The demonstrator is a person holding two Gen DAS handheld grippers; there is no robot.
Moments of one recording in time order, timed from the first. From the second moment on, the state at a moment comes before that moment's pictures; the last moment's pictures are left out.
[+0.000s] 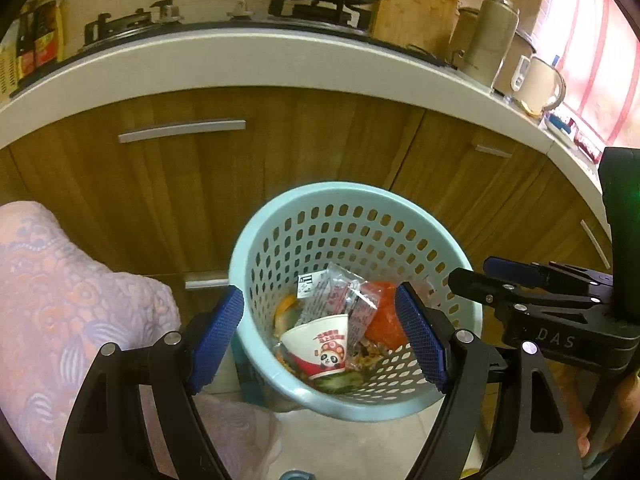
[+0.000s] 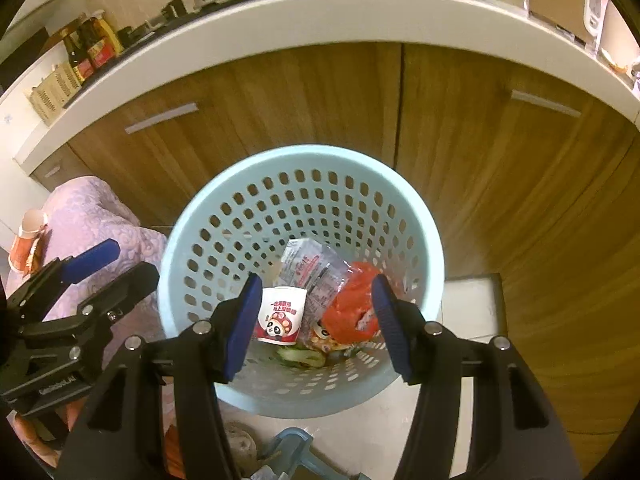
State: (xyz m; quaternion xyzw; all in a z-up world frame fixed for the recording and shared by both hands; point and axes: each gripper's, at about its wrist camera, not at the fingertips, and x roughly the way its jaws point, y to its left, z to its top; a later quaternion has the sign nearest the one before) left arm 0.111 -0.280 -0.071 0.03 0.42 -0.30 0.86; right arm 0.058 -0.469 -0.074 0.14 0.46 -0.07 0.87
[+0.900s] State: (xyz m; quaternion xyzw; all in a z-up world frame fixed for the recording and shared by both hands) left arm 0.089 -0.038 0.022 -0.02 0.30 -0.13 0.94; right arm 0.096 -0.271 0.007 0.07 0.37 0.12 0.92
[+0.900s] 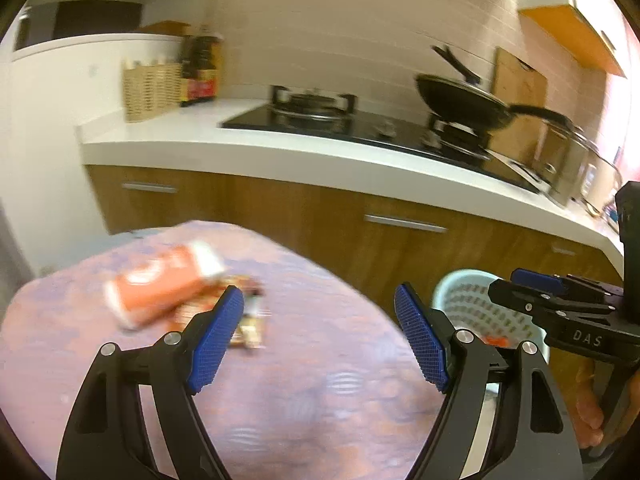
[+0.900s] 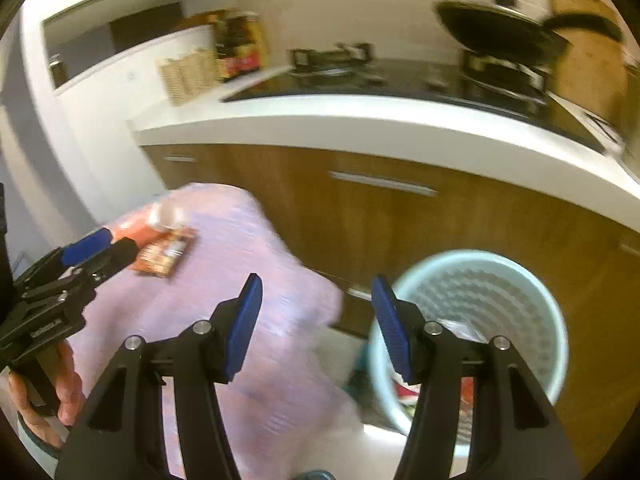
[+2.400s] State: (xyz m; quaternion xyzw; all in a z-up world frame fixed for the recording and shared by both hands) left arm 0.231 0.088 -0.053 0.04 0.46 -0.28 0.84; right arm 0.154 -0.154 -0.069 0.09 0.44 0.21 0.87
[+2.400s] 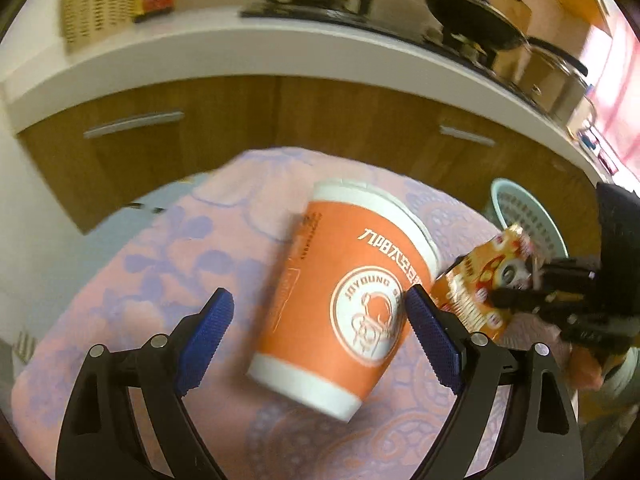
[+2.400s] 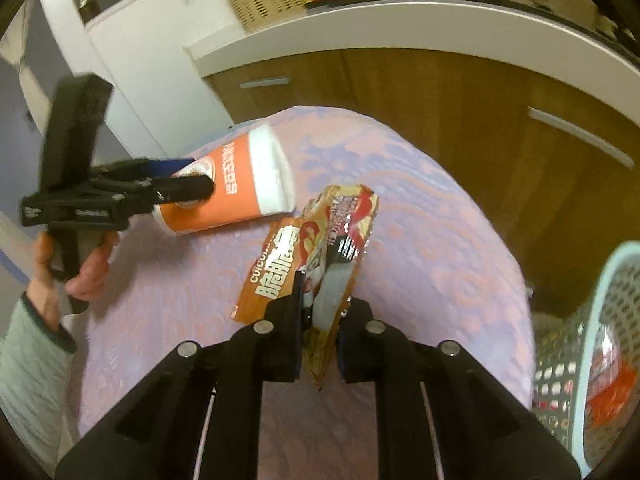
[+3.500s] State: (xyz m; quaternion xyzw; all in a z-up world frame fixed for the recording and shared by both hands) left arm 0.083 -0.032 0.007 0.02 0.31 -0.22 0.92; right arm 0.081 -0.280 -0.007 0.13 0.32 0.16 0.92
